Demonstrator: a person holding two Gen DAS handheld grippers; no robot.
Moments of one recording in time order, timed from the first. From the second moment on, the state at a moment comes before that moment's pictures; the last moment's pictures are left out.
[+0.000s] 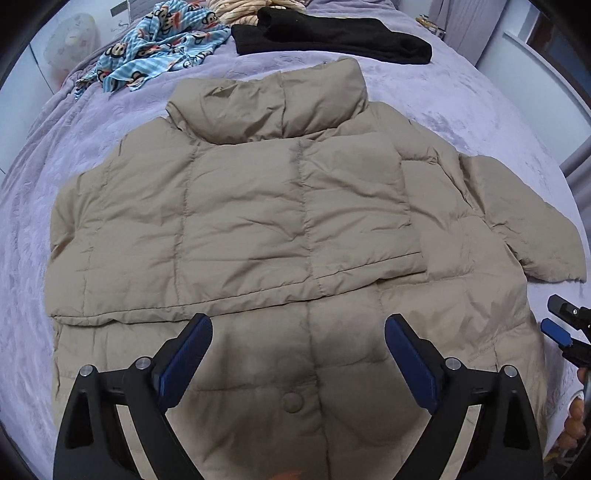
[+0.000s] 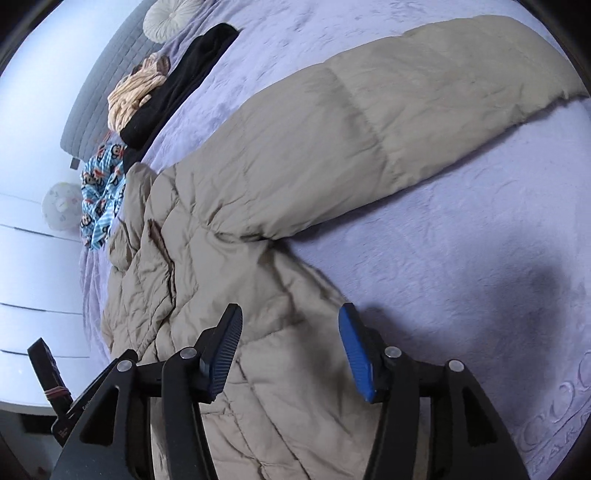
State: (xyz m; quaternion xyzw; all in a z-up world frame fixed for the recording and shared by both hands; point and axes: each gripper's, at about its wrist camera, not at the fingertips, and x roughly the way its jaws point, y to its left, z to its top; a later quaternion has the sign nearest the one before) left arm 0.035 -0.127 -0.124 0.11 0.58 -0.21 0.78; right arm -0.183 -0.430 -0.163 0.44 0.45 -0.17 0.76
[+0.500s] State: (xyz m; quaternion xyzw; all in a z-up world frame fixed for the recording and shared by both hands) left arm 0.022 -0.181 -0.127 0.12 0.59 -0.24 0.76; right arm -0.247 -0.547 -0.183 0.60 0.31 -0.22 0.70
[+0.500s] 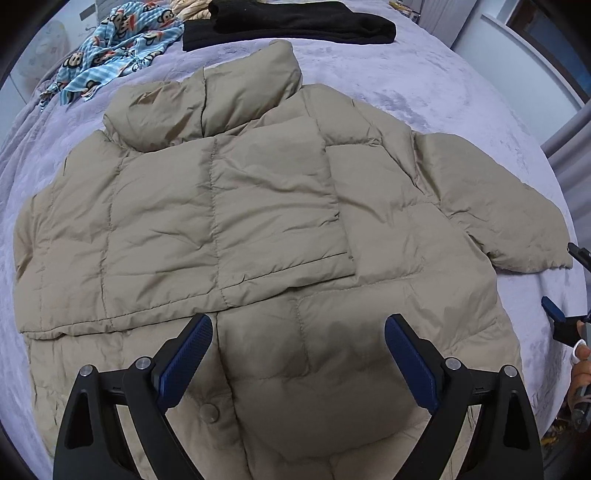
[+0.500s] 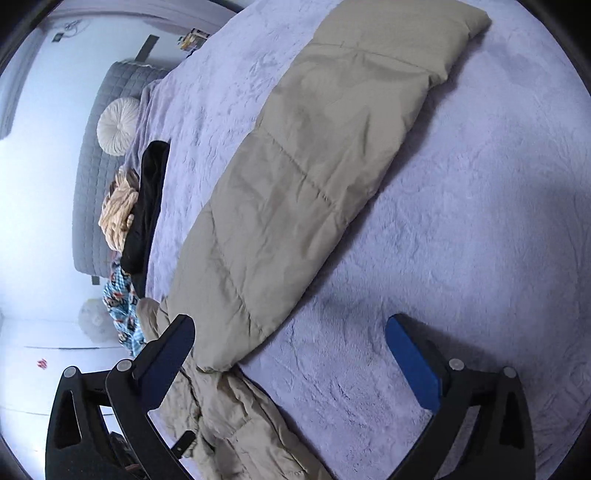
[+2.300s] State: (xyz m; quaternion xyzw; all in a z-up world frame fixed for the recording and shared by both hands) left arm 0.099 -0.015 -0.139 0.09 0.58 -0.13 0.80; right arm 0.023 -0.289 -0.198 0.38 0.47 0.04 0.80
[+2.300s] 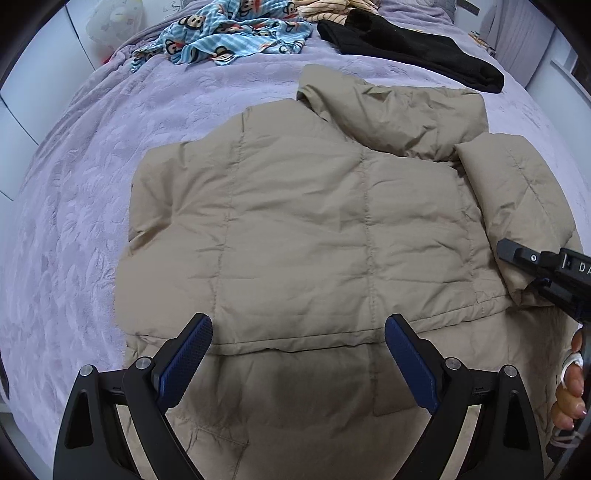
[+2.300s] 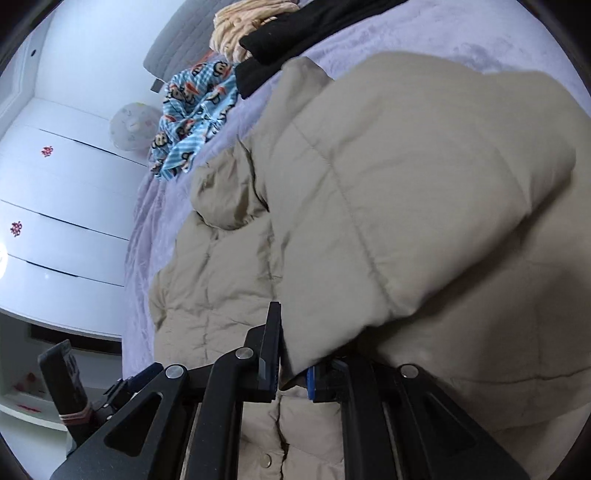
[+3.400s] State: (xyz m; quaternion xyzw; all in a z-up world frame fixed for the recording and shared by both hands) left arm 0.157 0.059 -0.134 -0.27 0.56 -0.30 0.73; right arm 0.059 -0.182 -0.142 0.19 0.52 0.11 0.83
